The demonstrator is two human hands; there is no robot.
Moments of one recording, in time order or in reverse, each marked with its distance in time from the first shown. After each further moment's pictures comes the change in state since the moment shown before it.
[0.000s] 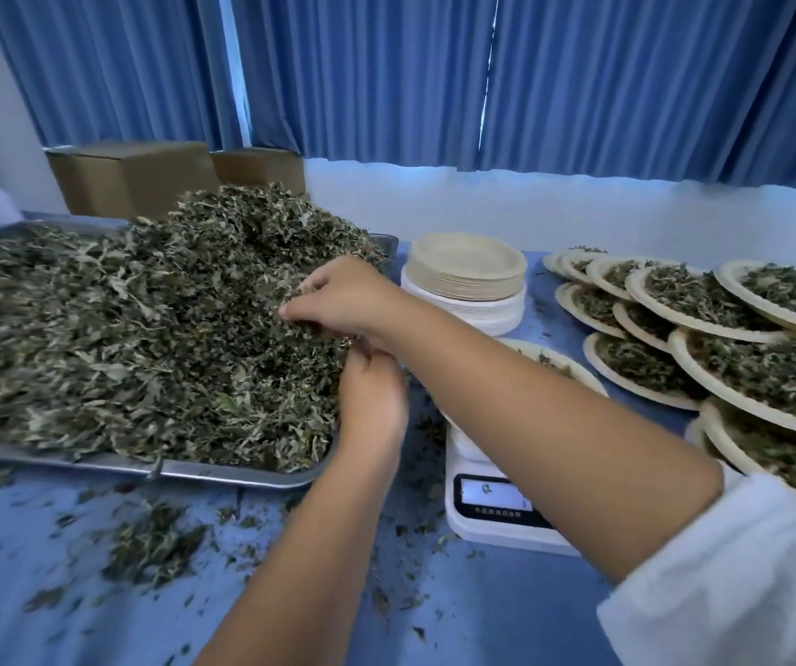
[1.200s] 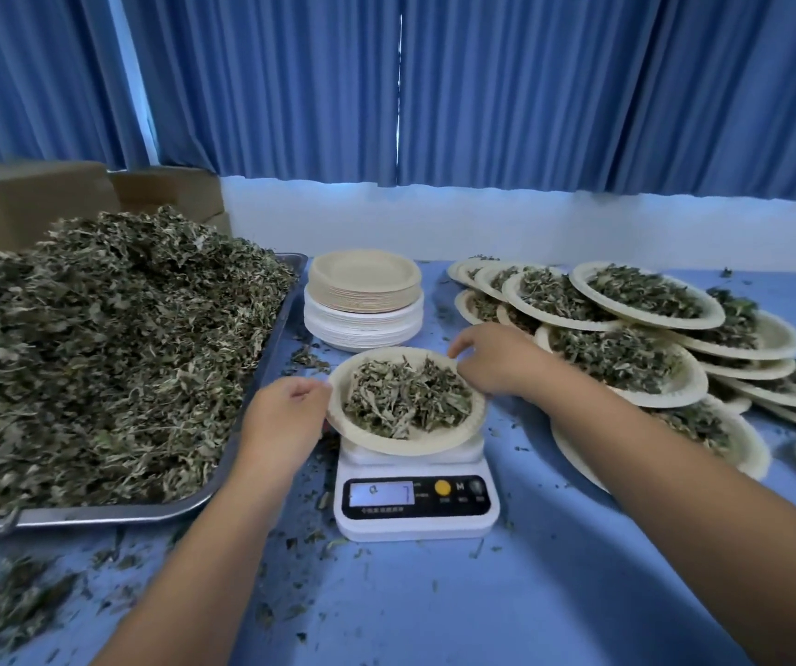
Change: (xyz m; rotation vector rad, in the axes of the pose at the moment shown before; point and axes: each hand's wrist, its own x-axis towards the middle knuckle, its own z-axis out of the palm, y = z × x) left_hand -0.005 -0.008 0.003 0.421 -0.187 0.029; right_hand -0.129 0.133 -0.122 -0.487 0.158 0.434
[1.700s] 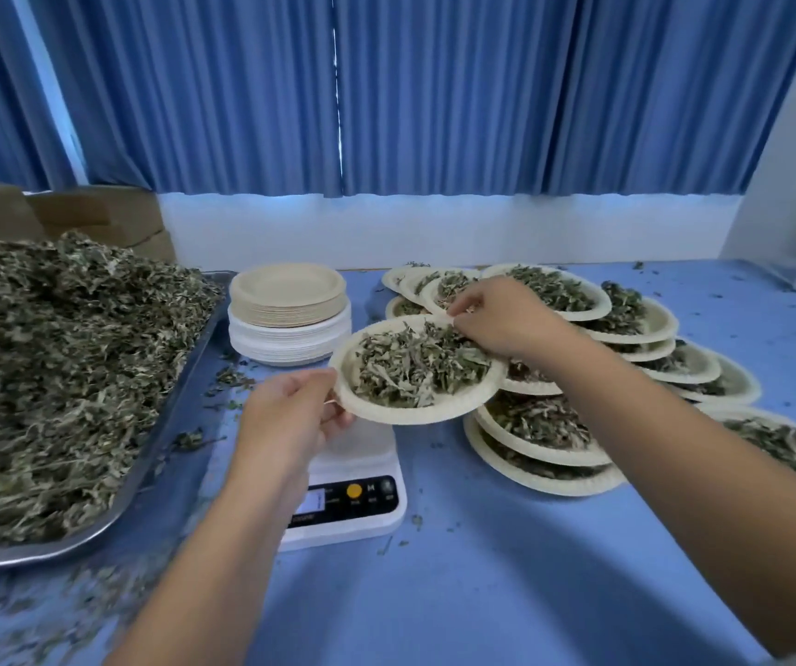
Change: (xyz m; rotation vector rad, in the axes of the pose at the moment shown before) left_hand -0.052 0.061 0.058 -0.646 -0.185 -0.086; right_hand -0.040 0.059 -0.066 0.202 0.281 0.013
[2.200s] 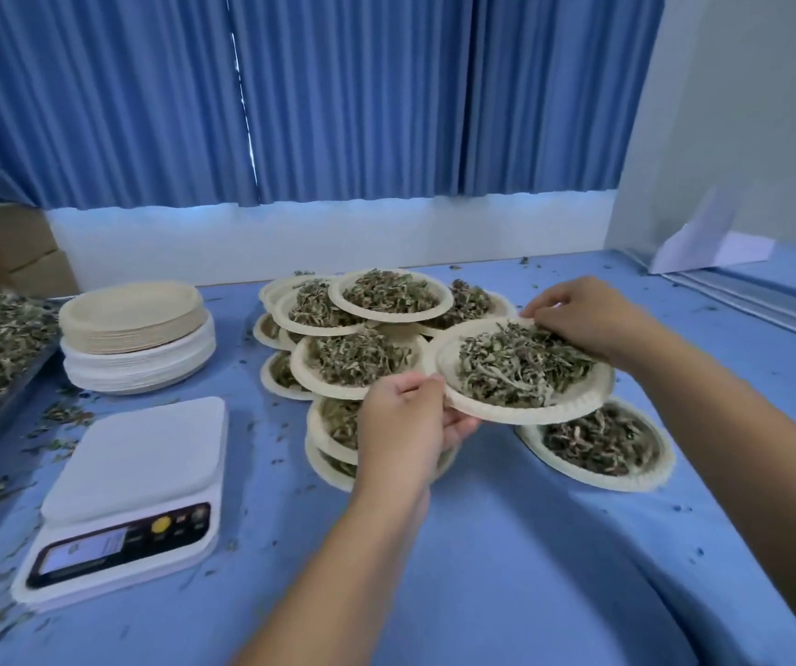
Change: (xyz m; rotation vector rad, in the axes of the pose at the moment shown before) left_hand -0.082 -0.062 0.207 -0.104 -0.310 -0.155; right_hand -0.060 0.185 -0.129 0.136 0.218 0.320
